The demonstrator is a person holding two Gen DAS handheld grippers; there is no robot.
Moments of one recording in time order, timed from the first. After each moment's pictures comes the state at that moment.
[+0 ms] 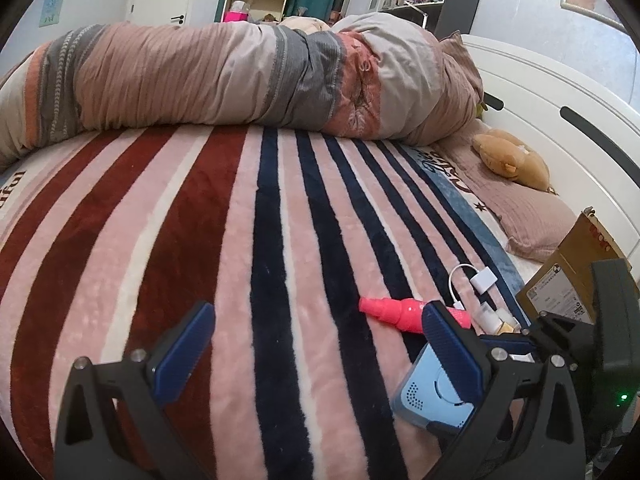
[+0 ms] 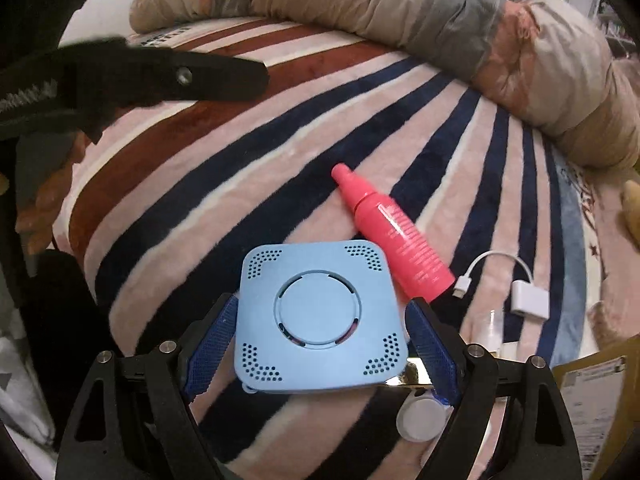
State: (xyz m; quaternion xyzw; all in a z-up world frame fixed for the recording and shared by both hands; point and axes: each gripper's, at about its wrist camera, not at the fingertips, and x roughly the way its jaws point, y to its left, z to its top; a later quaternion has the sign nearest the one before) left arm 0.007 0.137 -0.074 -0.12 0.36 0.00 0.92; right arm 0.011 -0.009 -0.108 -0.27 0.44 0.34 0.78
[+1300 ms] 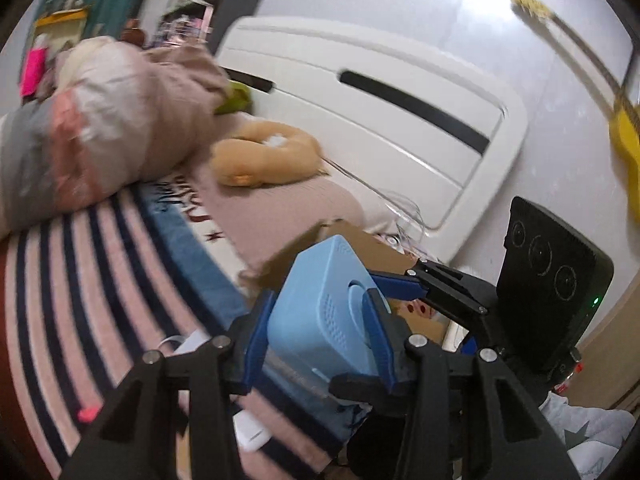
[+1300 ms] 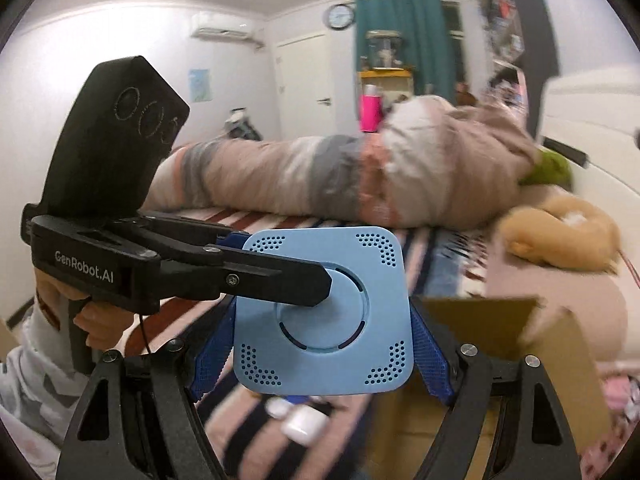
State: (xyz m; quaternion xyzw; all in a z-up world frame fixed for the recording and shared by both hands) left arm 0.055 -0.121 0.083 -0.06 0.34 -0.36 0.87; right arm -0.005 -0.261 0.065 -0.05 0.25 0.33 0.91
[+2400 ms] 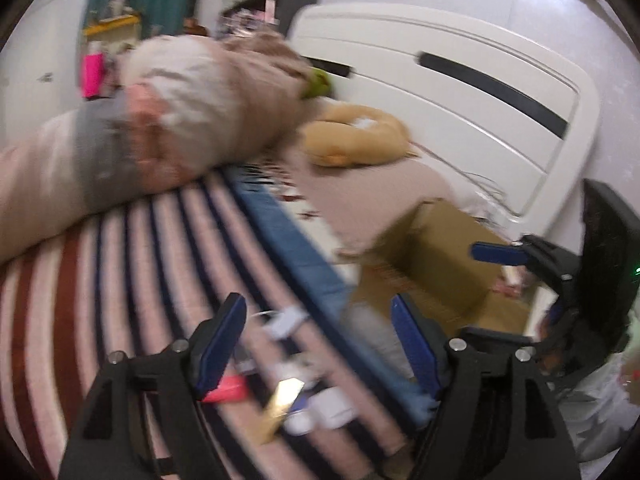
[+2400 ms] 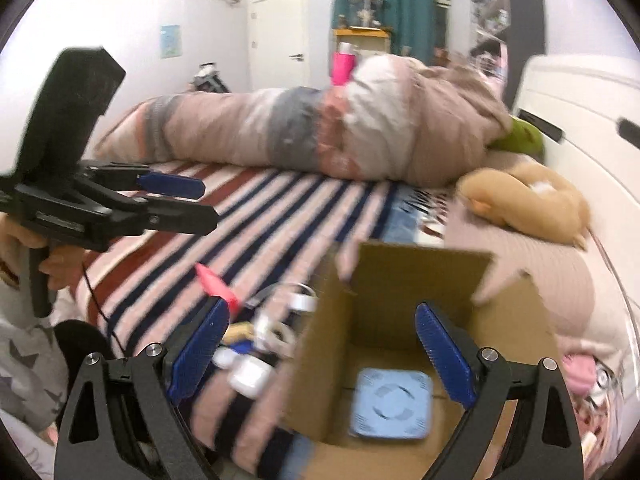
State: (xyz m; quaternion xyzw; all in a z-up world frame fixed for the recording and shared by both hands) left arm 0.044 -0.056 0.061 -0.02 0.36 -0.19 0.91; right arm 0.008 -0.227 0.056 -0.13 0.30 0.31 0.89
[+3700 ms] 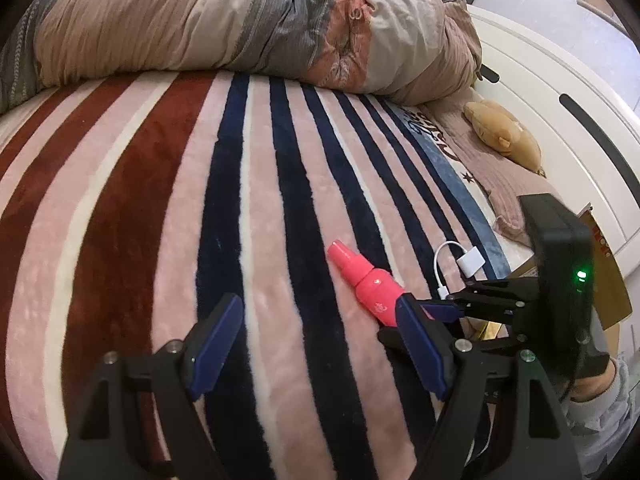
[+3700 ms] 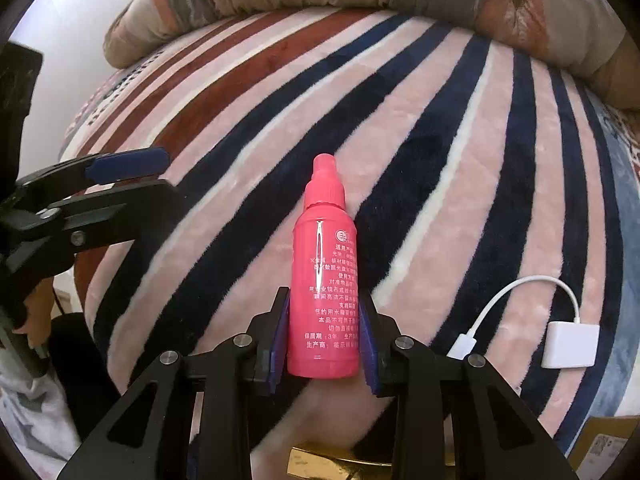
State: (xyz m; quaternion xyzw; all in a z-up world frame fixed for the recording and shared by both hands) left arm 0.051 0.121 -0.100 -0.16 0.44 -0.06 0.88; right arm 0.105 -0.008 -0.120 -0.15 0.52 0.38 0.75
